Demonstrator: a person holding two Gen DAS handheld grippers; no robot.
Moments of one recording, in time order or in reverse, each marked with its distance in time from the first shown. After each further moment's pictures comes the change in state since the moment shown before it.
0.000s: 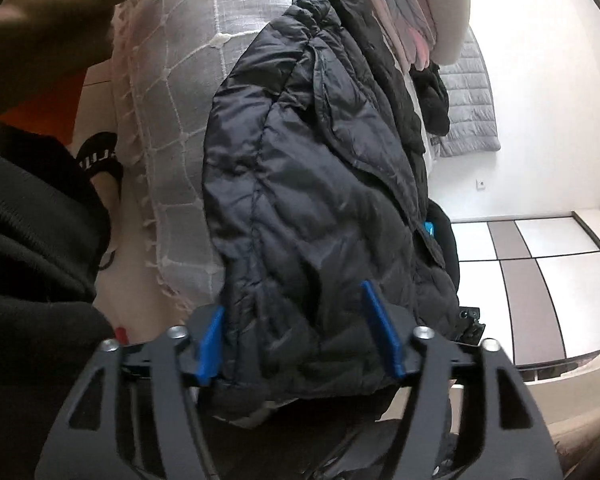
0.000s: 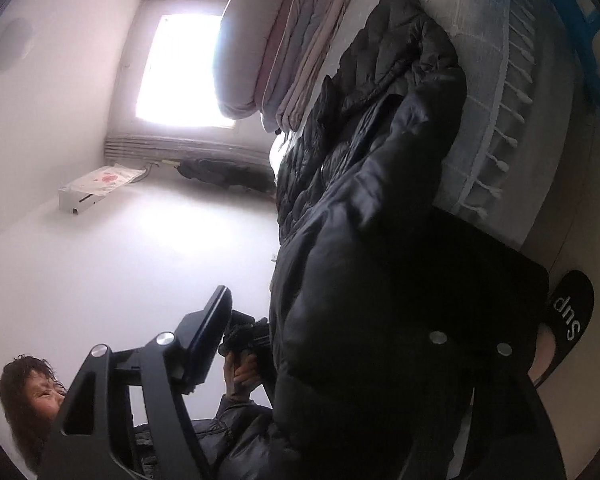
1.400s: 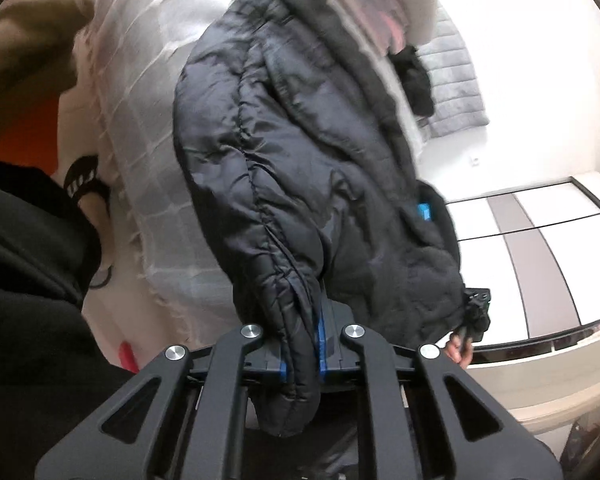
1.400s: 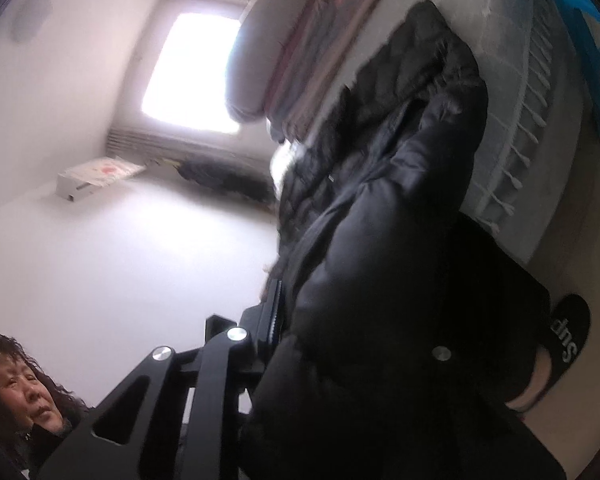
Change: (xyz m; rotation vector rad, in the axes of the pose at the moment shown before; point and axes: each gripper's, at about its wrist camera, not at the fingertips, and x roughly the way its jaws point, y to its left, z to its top) left arm -0.008 -0.046 -0.017 0.138 -0.008 -0.009; right arm 0.022 0.023 -0.013 -0.094 -0.092 -0.001
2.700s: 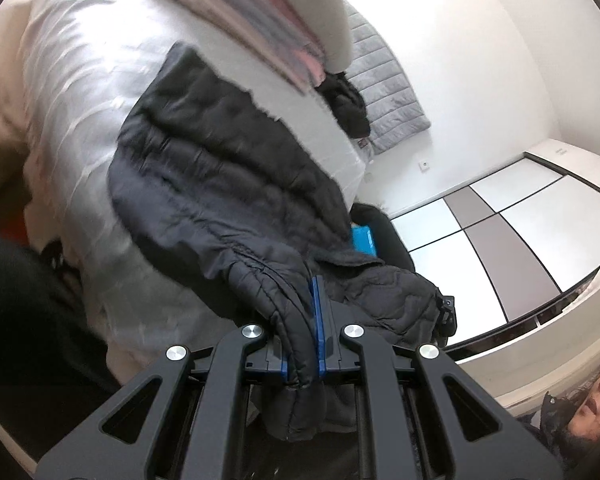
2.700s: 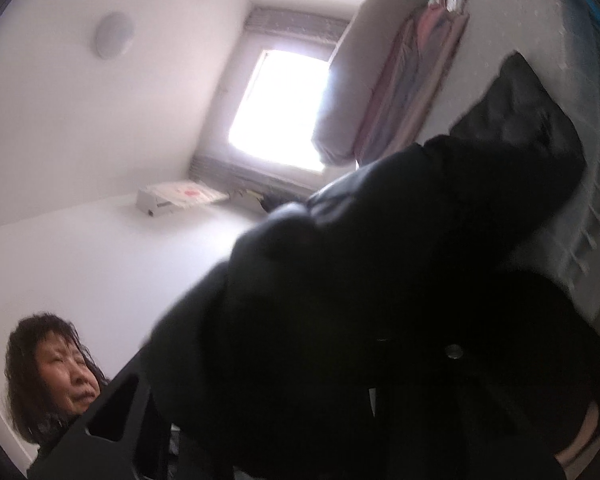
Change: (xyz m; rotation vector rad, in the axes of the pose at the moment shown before) left arm -0.058 -0.097 0.024 0.202 -0.136 -0.095; right arm 0.001 0.020 0.017 -0.094 -0.155 0.304
